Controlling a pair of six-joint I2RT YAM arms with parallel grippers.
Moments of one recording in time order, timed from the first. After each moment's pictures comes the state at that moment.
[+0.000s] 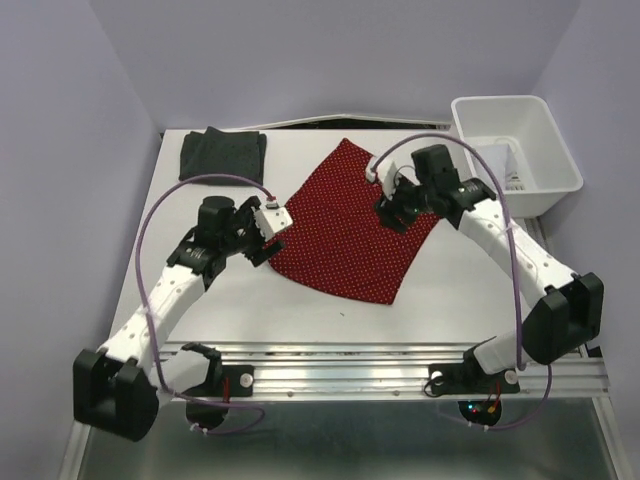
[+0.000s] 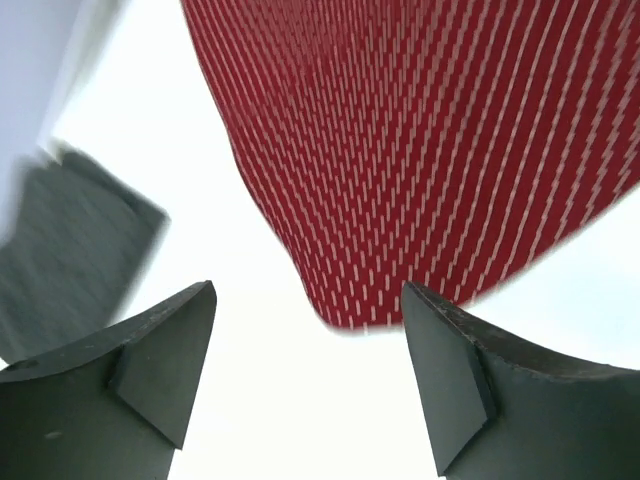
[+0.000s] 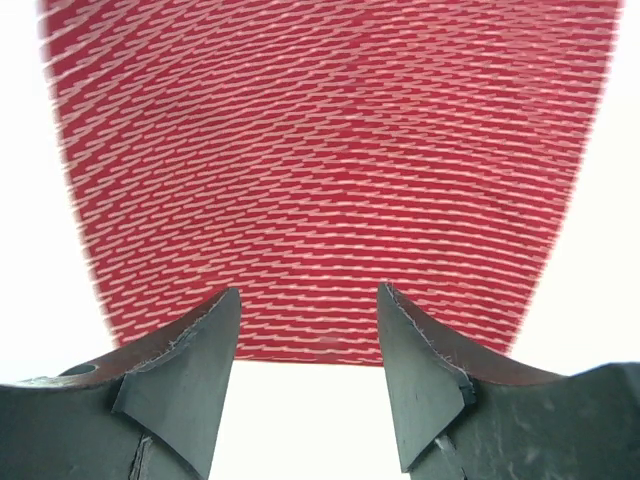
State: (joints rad) left arm -0.34 1.02 0.79 -0.30 0.39 0.68; right arm 0.39 1.49 1.38 -0.67 -0.38 -0.60
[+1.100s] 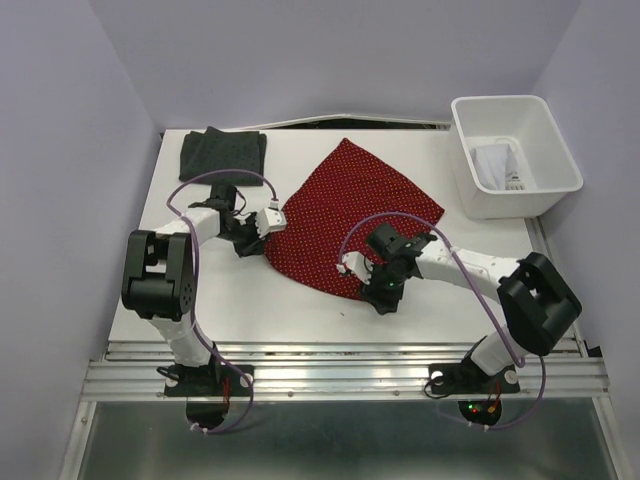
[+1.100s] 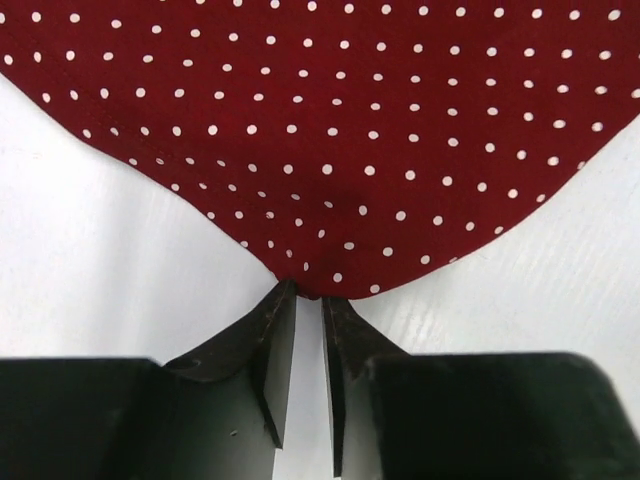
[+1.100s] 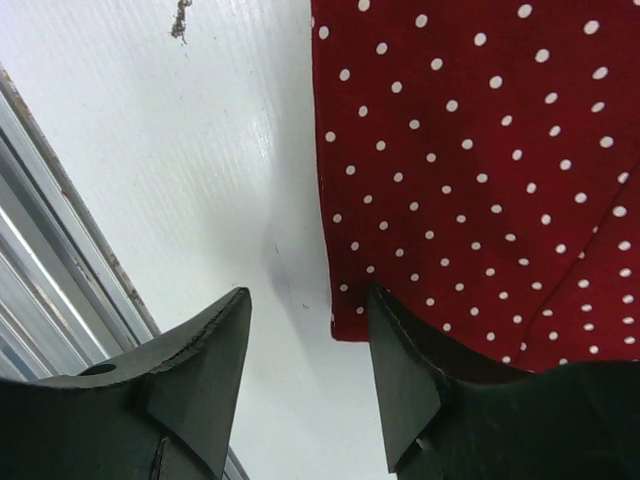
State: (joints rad) left arm -0.11 1.71 1.00 -0.52 0.58 1.08; right arm 0.72 1.53 0.91 -0.71 -0.31 -0.51
